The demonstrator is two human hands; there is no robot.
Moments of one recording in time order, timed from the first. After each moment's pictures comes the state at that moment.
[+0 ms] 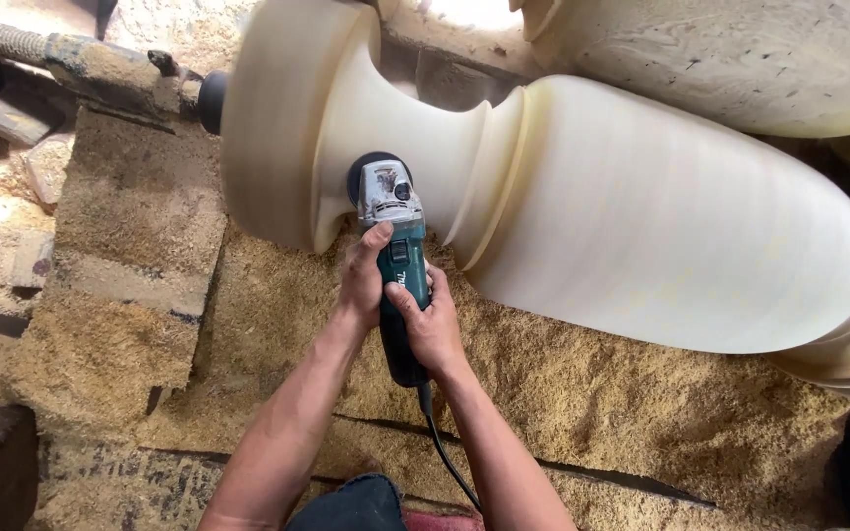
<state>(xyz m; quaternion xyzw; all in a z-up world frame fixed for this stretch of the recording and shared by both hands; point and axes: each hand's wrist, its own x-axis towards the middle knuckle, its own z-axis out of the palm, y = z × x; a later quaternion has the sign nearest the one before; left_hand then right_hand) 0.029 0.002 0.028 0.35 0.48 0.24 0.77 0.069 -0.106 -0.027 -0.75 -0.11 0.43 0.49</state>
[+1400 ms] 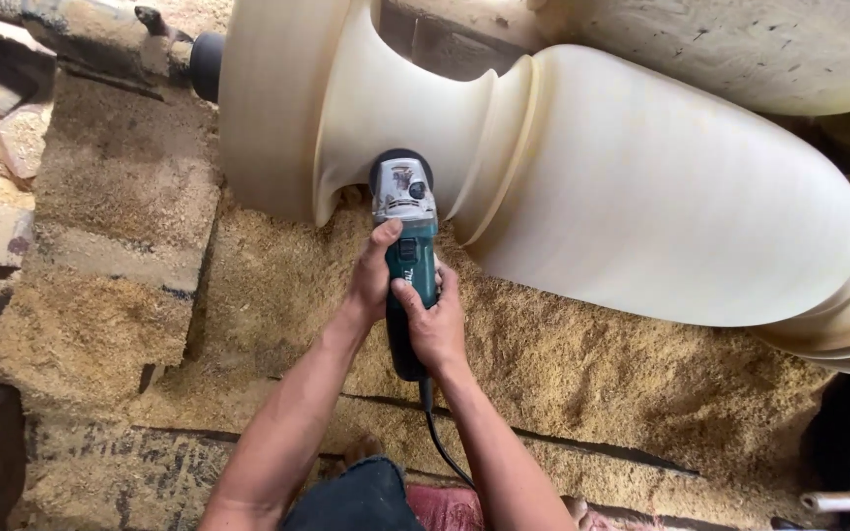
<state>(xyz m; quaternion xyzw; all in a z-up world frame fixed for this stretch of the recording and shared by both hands) 0.003 -0.019 0.031 0.32 0.43 0.21 0.82 0.029 -0.124 -0.011 -0.80 -0.06 0.41 0.44</state>
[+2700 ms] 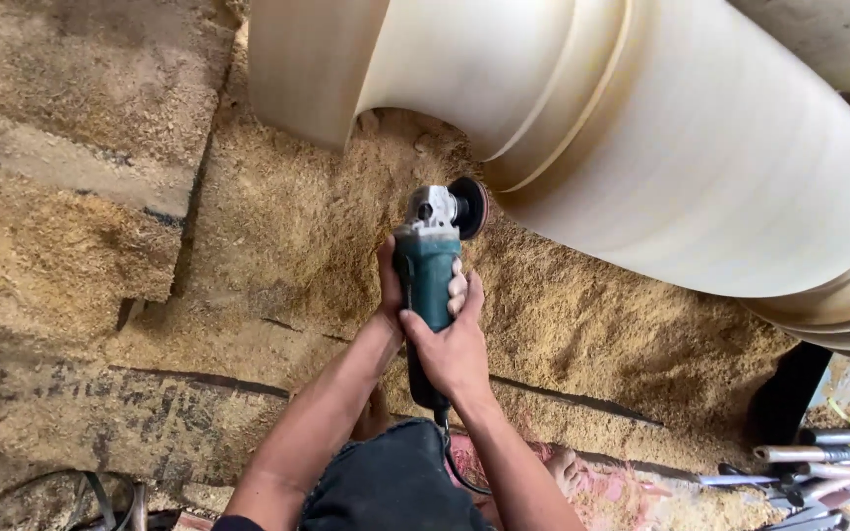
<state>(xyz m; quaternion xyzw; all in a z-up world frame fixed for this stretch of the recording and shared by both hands) -0.088 -0.103 -0.167 -0.12 0.14 0.10 0.98 -0.058 -0.131 0.009 -0.87 -0.04 0.46 0.18</state>
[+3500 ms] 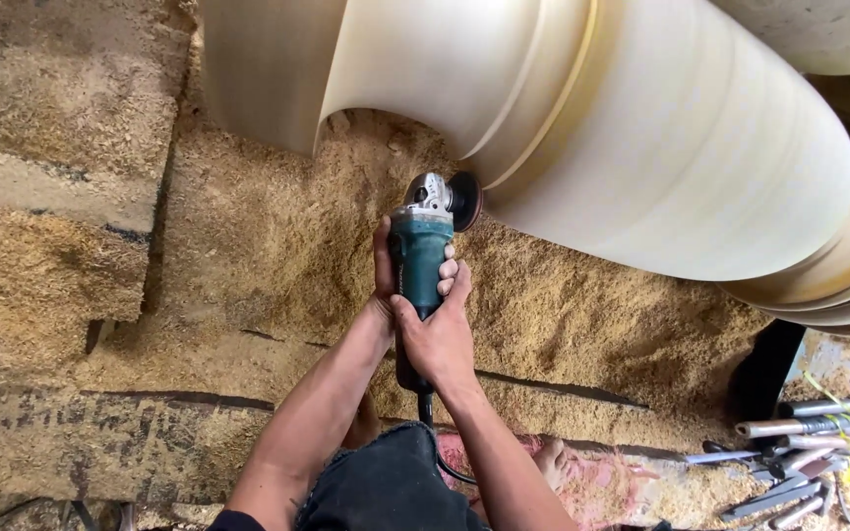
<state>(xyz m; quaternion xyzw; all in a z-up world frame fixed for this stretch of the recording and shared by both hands) -0.054 -0.084 -0.208 -0.13 0.05 0.02 0.99 -0.043 -0.119 0.005 -0.88 -0.04 0.44 0.19</state>
